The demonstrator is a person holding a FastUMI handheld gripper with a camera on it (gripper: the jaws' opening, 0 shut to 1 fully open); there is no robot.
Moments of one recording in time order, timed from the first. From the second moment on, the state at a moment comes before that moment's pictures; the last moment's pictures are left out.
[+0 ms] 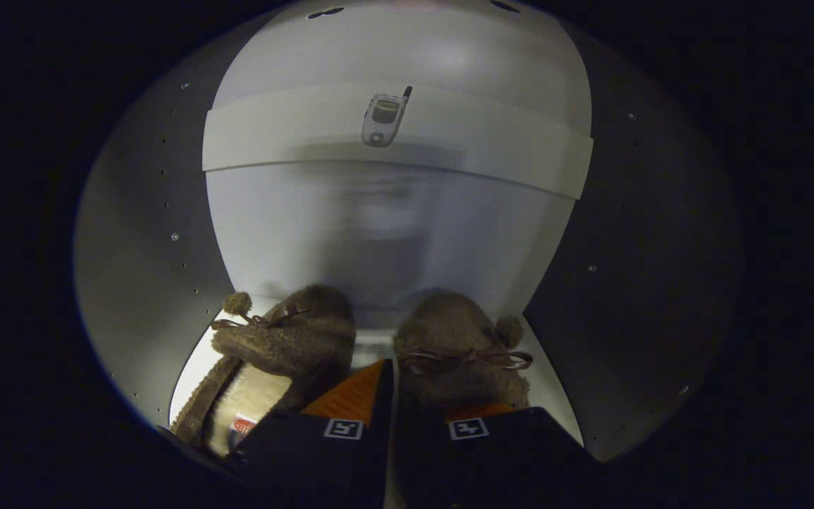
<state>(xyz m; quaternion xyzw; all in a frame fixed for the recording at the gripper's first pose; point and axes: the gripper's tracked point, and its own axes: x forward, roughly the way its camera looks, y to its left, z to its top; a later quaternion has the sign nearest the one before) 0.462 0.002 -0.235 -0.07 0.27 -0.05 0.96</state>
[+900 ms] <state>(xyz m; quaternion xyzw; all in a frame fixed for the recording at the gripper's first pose) 0.348 0.012 -0.119 -0.02 0.18 -0.01 0.98</state>
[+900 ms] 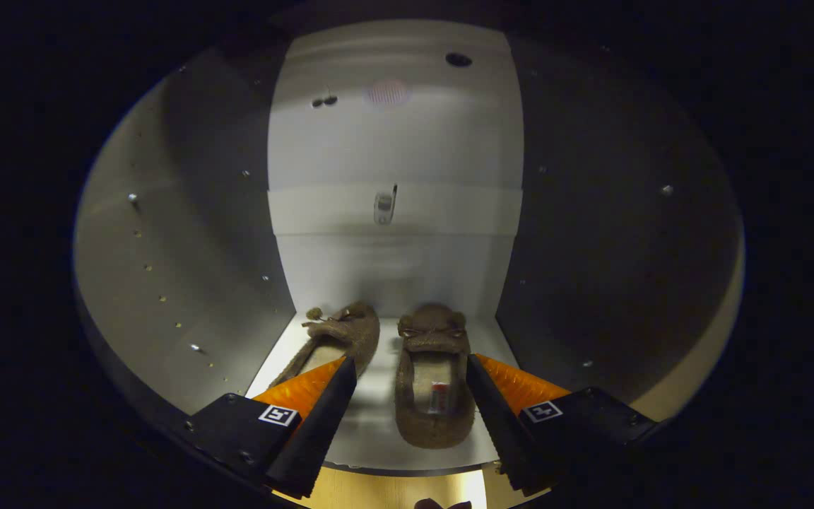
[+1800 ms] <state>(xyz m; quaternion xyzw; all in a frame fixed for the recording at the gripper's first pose) 0.043 0.042 0.057 0.00 -0.07 0.02 1.00</state>
